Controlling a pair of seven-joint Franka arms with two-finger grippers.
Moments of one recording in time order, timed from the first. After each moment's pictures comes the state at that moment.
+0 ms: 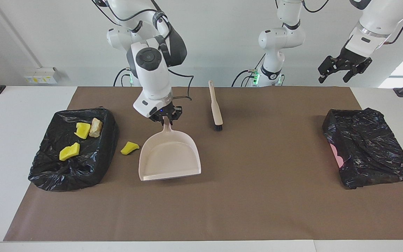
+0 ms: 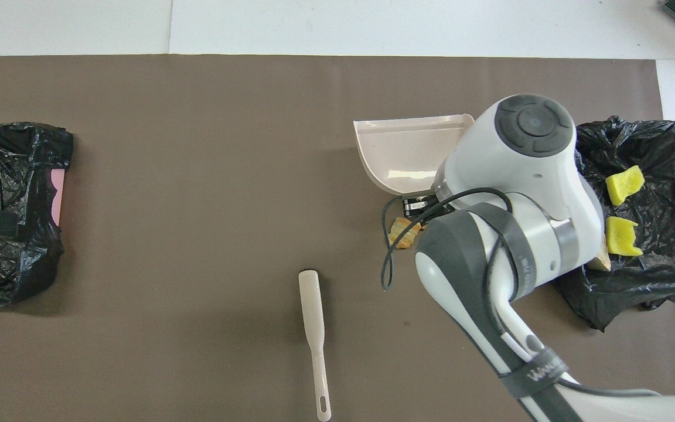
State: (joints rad) left arm 0.10 -0.14 -0.10 -1.66 -0.04 1.48 -0.02; right arm 0.26 0.25 0.16 -1.67 0.02 1.82 0.38
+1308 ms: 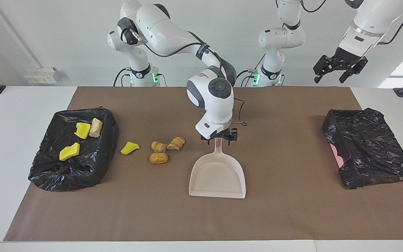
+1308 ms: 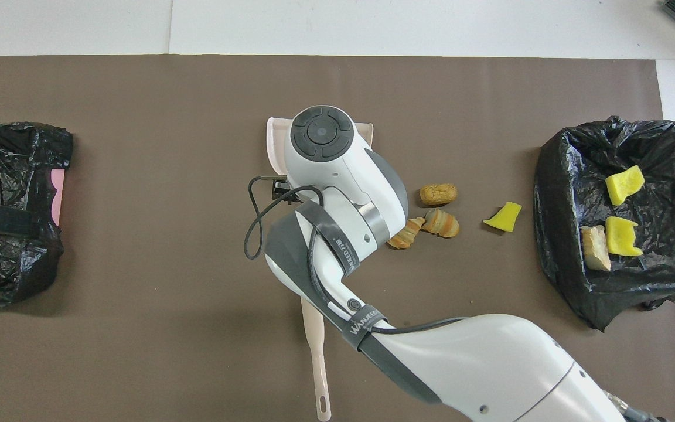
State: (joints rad) left arm 0.07 -0.14 -0.11 -1.65 -0.04 1.49 -0.02; right arm 0.50 0.63 0.15 -1.26 -0.02 1.89 0.71
